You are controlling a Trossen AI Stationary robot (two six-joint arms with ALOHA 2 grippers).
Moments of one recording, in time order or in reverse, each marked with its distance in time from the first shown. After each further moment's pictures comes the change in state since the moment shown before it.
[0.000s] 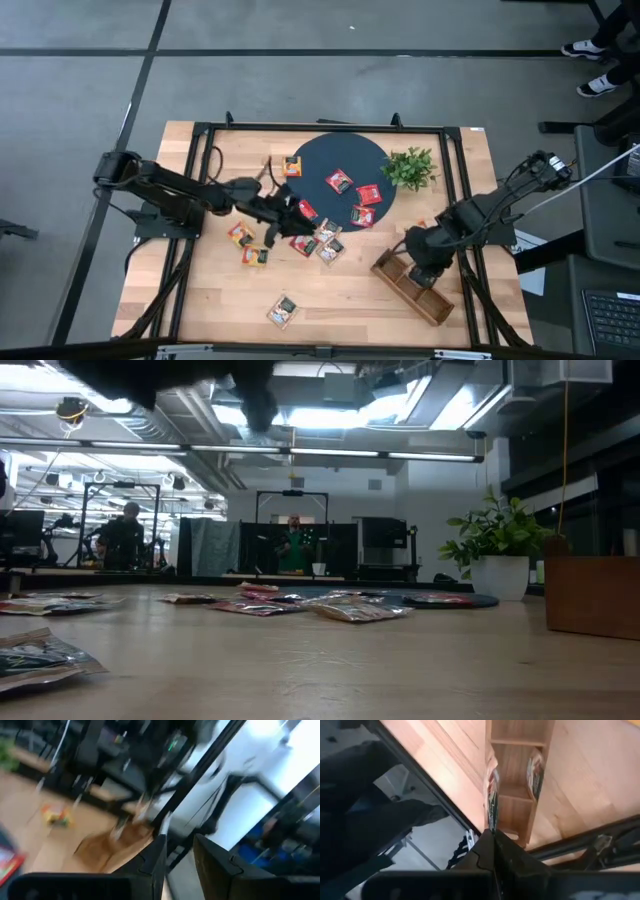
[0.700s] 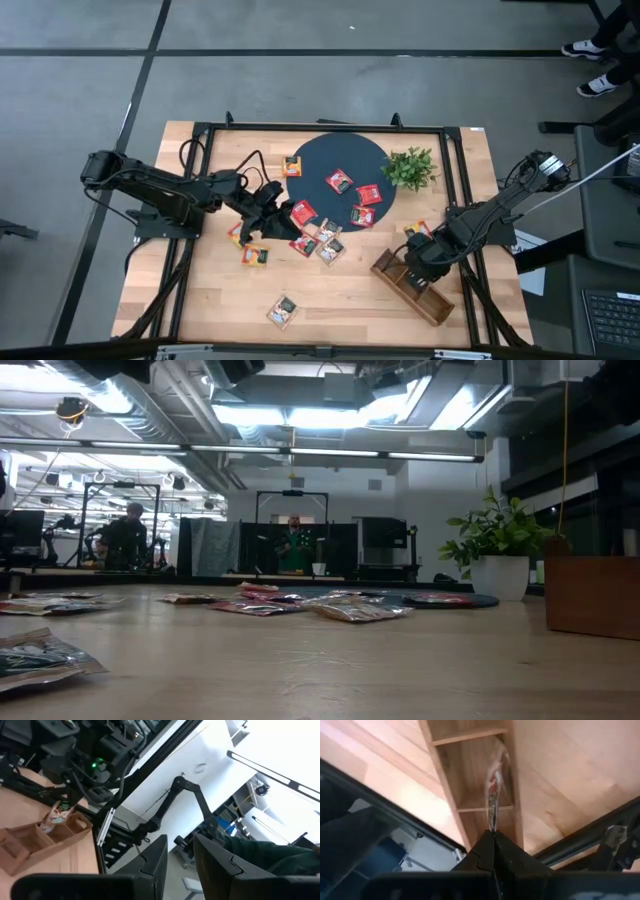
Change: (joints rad) left arm -0.011 -0.125 0.017 -0.029 0.179 -0.222; right arm 0.064 0.005 -0.231 0.166 0.021 0.254
